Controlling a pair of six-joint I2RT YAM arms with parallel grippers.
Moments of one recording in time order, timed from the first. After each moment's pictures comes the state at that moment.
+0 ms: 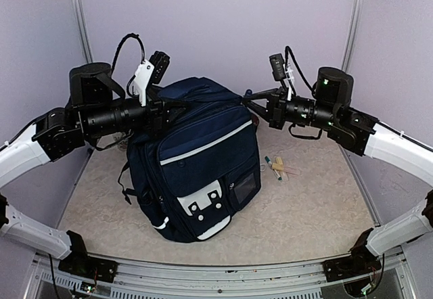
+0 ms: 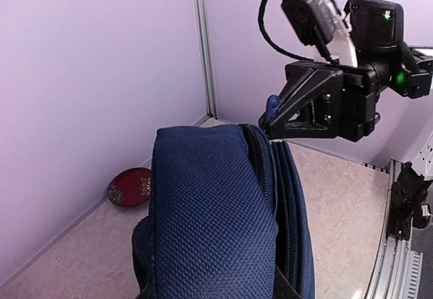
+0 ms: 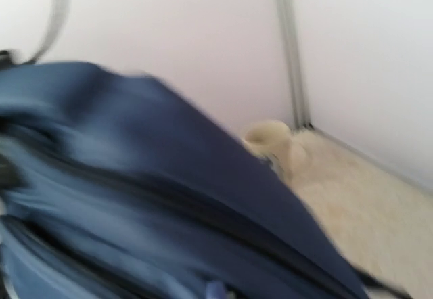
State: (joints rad) left arm -0.94 1.19 1.31 -0.27 0.00 0.07; right arm 0.75 1.30 1.21 0.08 -0.41 0.16
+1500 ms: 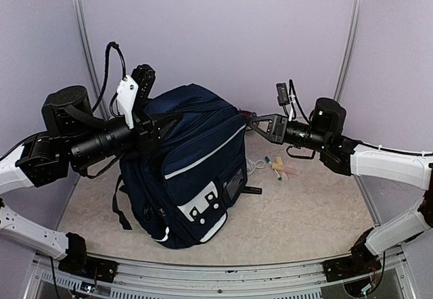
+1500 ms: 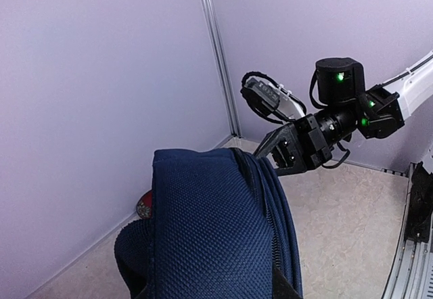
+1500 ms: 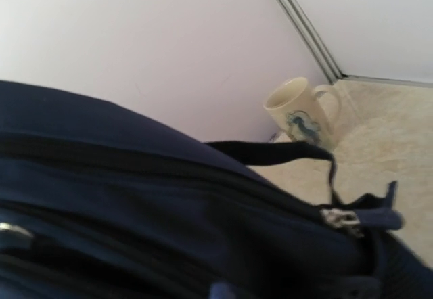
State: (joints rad) left arm -1.20 1.04 1.16 -0.14 -0.35 0.19; right arm 0.63 1.34 0.87 0.50 -0.52 0.62
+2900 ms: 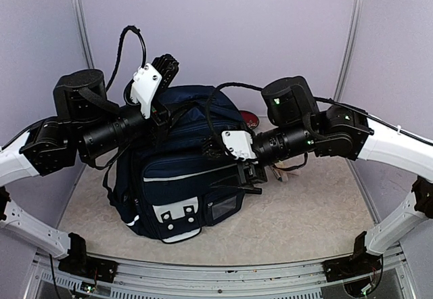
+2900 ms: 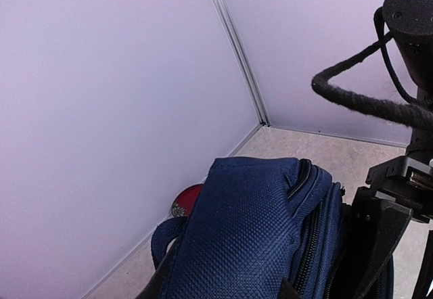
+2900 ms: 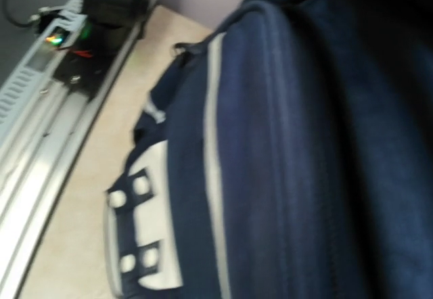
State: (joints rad) left arm -1.24 1.17 1.33 -0.23 -0.48 0.34; right arm 1.17 1.43 1.50 -0.56 -0.29 -0.71
